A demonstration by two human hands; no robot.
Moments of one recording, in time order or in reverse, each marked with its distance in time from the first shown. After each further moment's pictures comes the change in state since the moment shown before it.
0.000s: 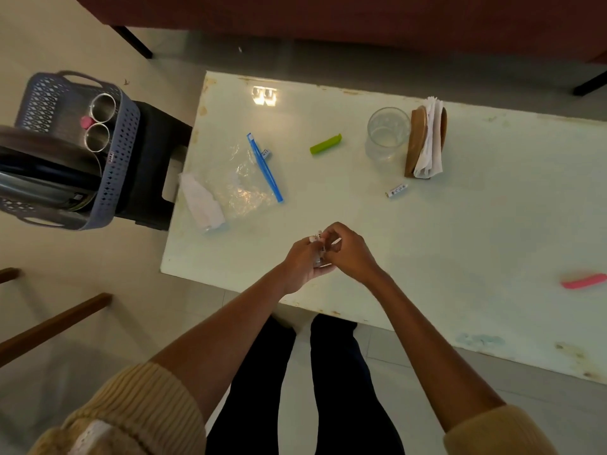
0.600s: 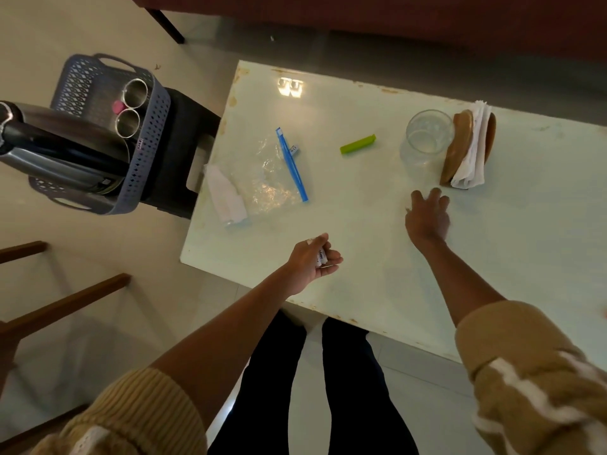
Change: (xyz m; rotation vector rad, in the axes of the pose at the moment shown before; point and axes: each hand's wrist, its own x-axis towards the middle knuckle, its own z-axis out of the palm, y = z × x) left_hand 0.012 0.004 -0.037 -0.151 0.120 -0.021; right_hand 0.095 0.046 -0.071 -0.907 0.465 0.148
